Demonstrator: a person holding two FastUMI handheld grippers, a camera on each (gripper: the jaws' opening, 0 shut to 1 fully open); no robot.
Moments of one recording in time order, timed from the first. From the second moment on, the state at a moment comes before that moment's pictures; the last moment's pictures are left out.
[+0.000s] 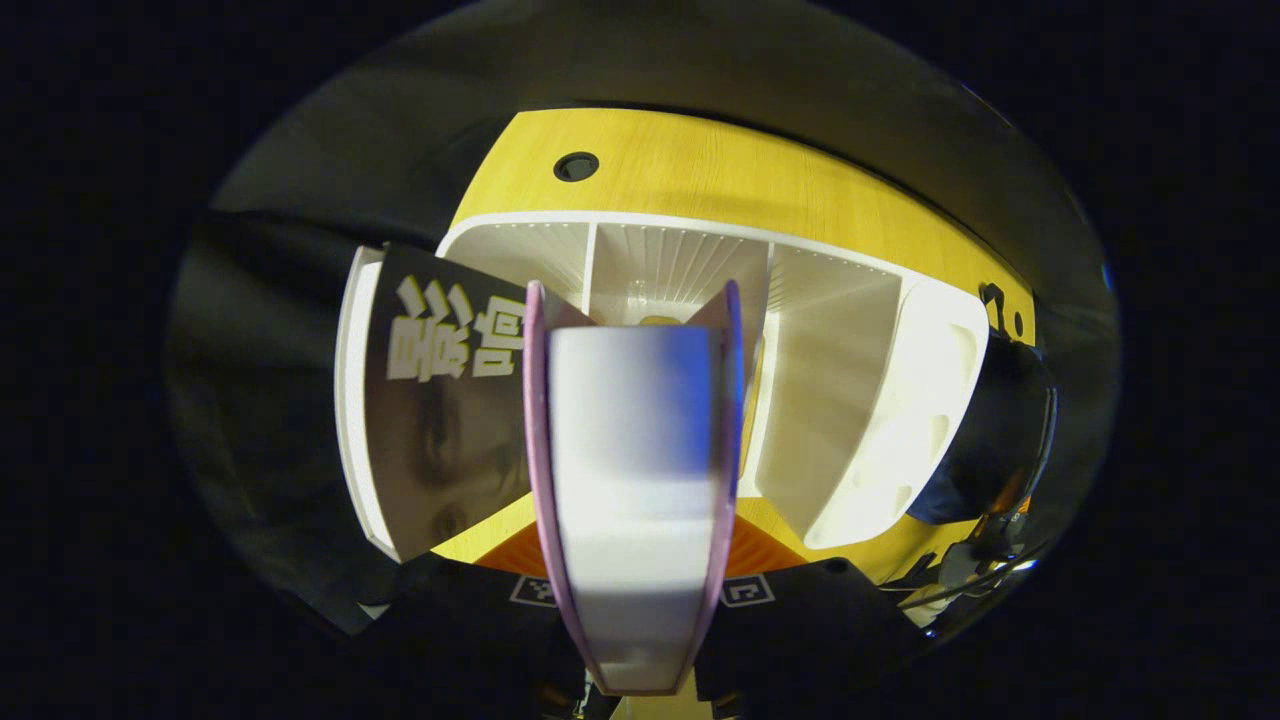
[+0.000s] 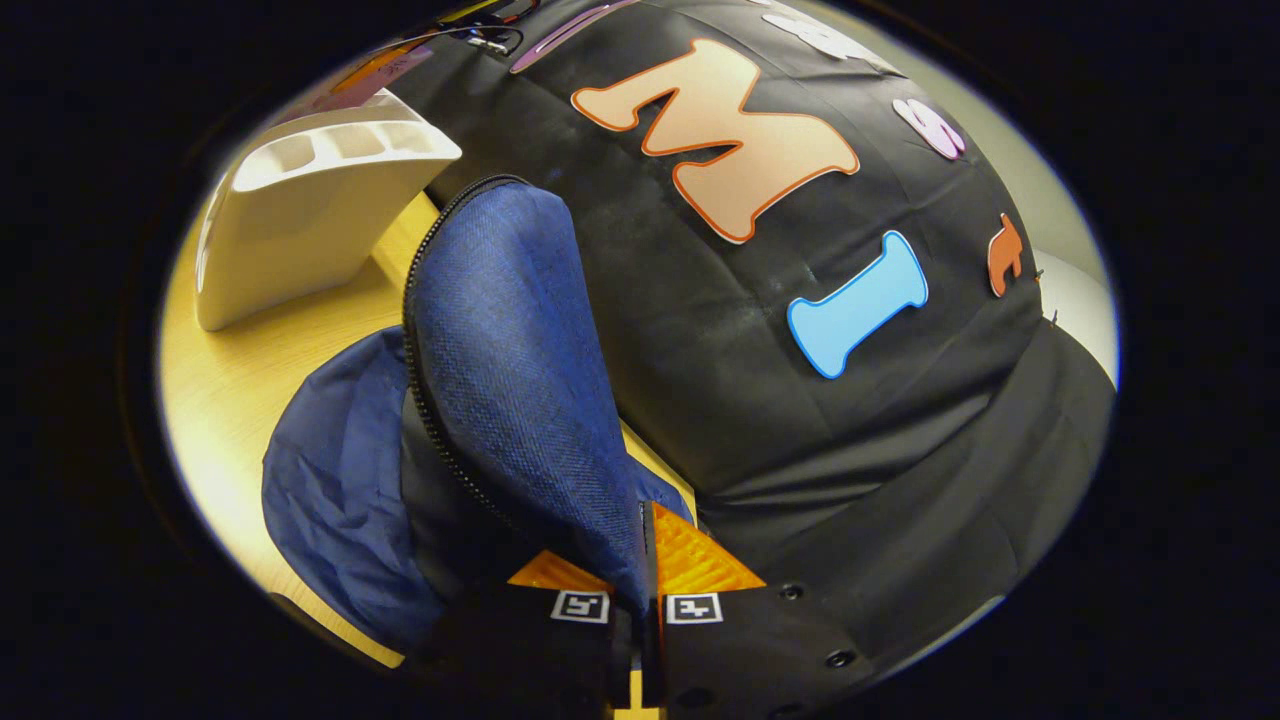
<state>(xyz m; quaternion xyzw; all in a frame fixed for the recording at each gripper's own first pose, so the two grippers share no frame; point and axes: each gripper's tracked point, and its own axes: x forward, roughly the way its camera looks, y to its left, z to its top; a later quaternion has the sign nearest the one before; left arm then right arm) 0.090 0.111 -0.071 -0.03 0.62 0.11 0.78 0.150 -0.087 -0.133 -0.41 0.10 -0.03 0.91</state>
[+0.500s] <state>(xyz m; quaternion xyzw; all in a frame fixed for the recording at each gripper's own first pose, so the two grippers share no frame) 0.004 0.094 0.005 -0.08 0.59 0.12 0.79 0.143 -0.094 -0.131 -0.40 0.10 -0.02 0.91</state>
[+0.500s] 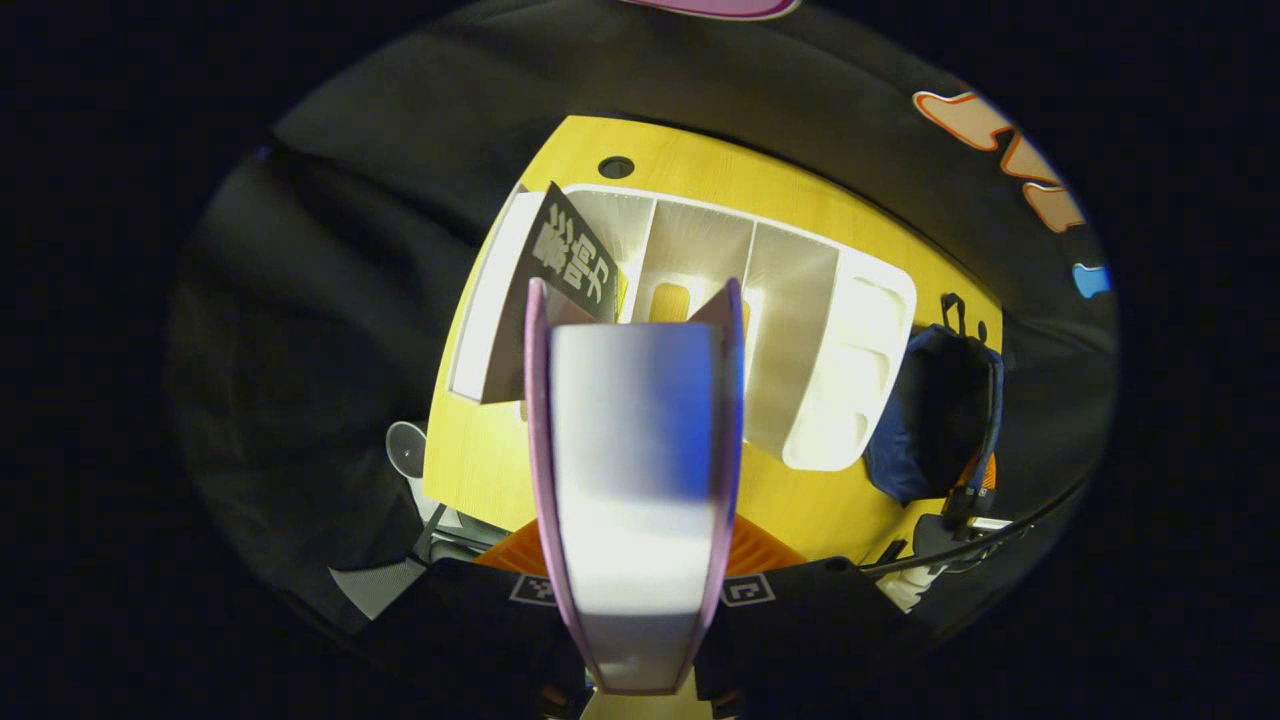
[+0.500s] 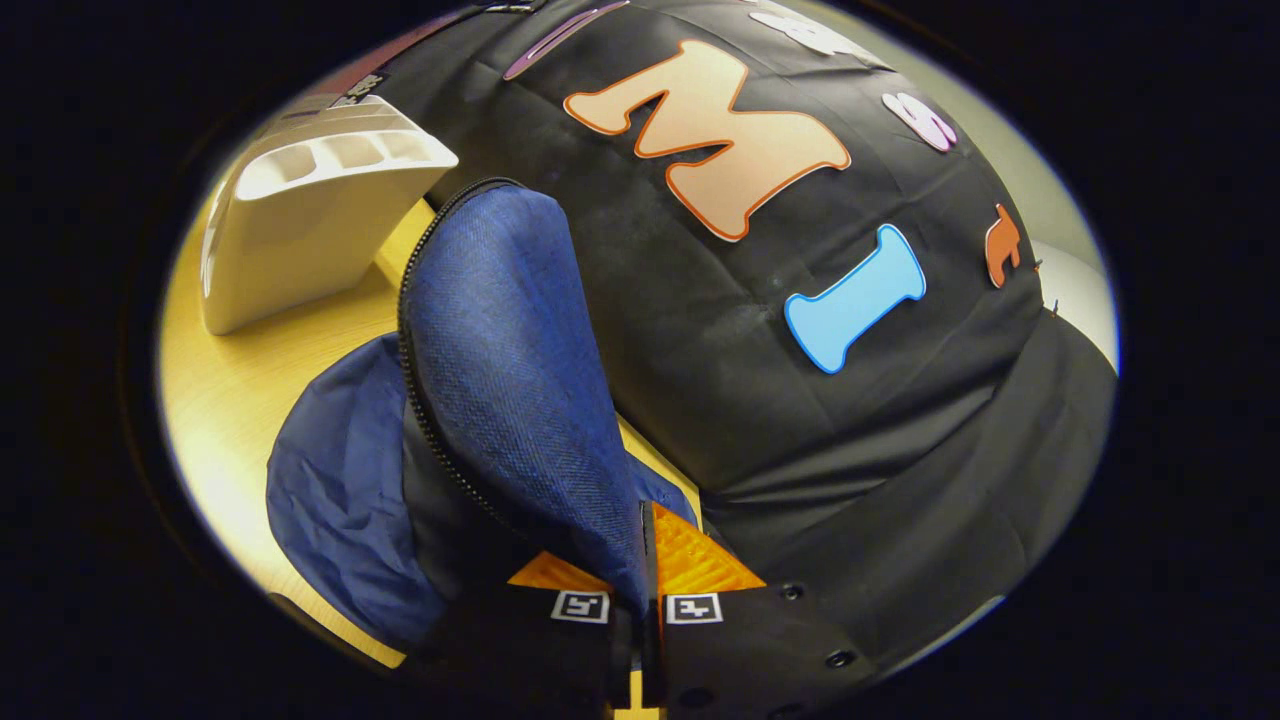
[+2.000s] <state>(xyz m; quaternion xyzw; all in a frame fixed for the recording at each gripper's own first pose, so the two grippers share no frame) 0.093 -0.246 -0.093 -0.25 0.48 -0.16 0.83 0.136 -0.129 -0.112 -0.27 0.10 -0.02 0.96</state>
